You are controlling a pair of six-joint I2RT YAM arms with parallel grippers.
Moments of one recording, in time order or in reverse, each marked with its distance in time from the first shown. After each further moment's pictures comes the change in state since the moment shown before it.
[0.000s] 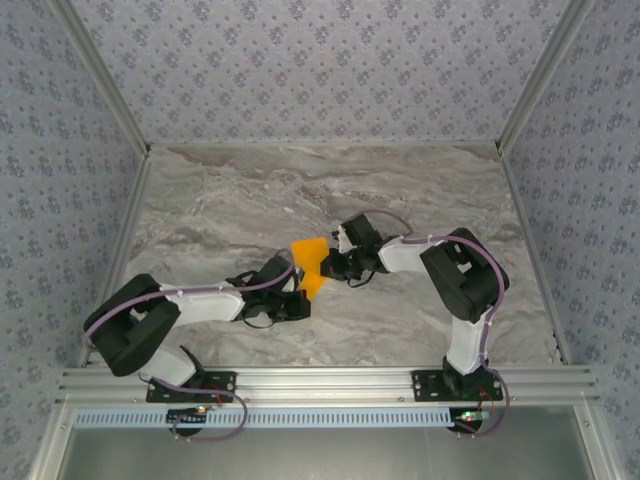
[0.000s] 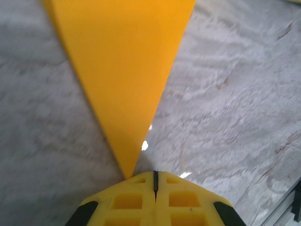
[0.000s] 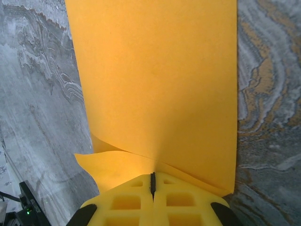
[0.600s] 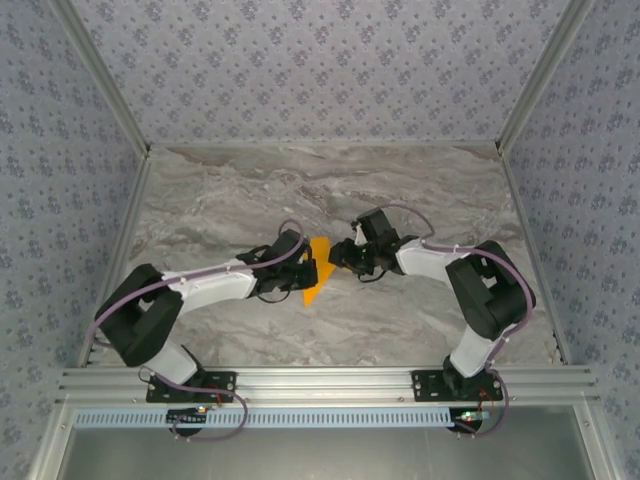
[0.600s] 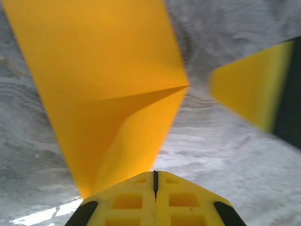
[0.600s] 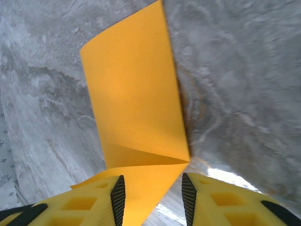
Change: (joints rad) left arm 0.020 0.106 0.269 -0.122 -0.257 0.045; right arm -0.060 -0.172 -0.084 -0.010 0.112 0.106
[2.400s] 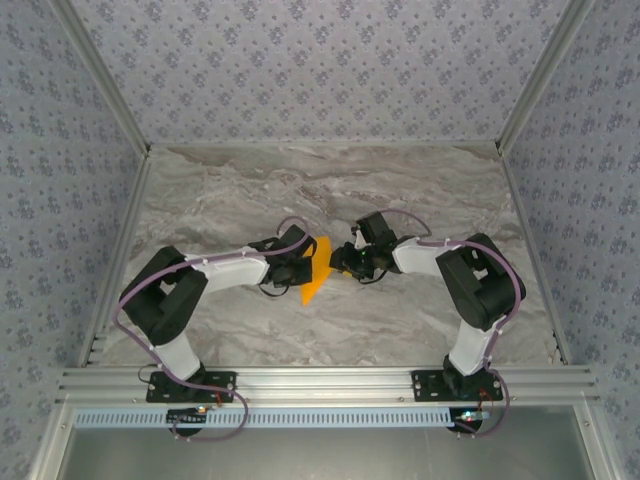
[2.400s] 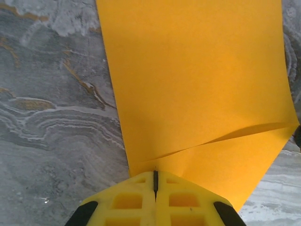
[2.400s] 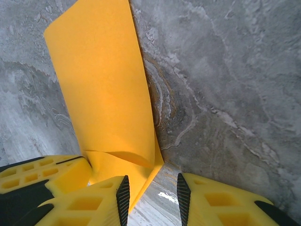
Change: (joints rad) left arm 0.046 0.141 0.107 -0.128 -0.108 0.026; right arm -0.008 0.077 0.014 0.000 -0.047 0.007
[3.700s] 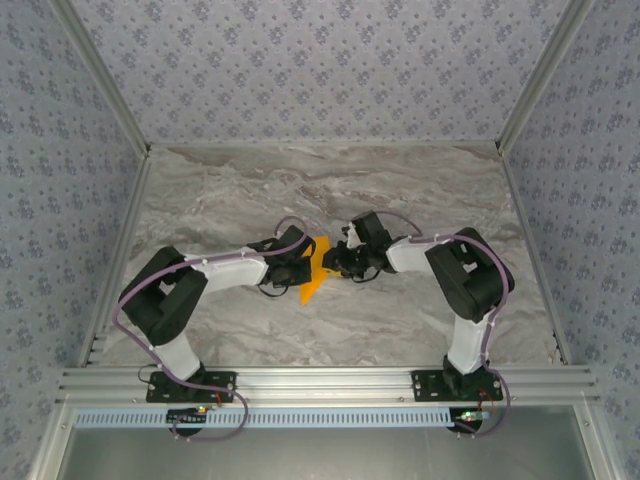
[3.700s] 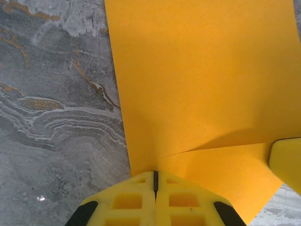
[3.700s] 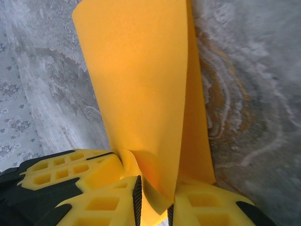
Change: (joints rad) left arm 0.007 -0.003 -0.014 0.016 -0.002 -0.019; right arm 0.016 0.085 0.028 0.123 -0.145 0.060
